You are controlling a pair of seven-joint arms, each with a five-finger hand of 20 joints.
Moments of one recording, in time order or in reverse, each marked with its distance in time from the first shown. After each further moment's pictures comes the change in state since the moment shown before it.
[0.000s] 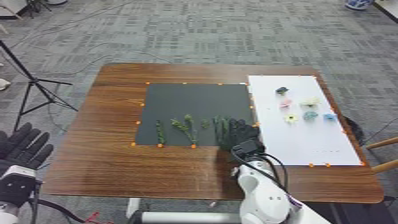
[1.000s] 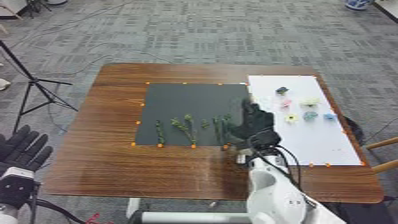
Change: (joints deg) left arm 0.7 0.0 -0.1 0.0 -1.7 0.0 1.0; right arm -0.9 3.2 4.0 -4.7 0.2 13.8 0.2
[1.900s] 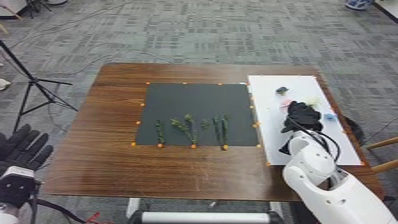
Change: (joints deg) left arm -0.3 0.3 0.3 0.0 -0.2 0.0 0.3; right arm 4.4 3.5 13.1 13.1 12.0 -16.7 3.1
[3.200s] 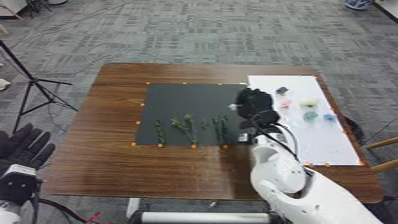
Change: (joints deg) left arm -1.4 1.1 0.5 0.7 -0.4 0.0 -0.4; right arm 11.8 0.0 -22.1 -3.0 0.3 24.0 -9.9
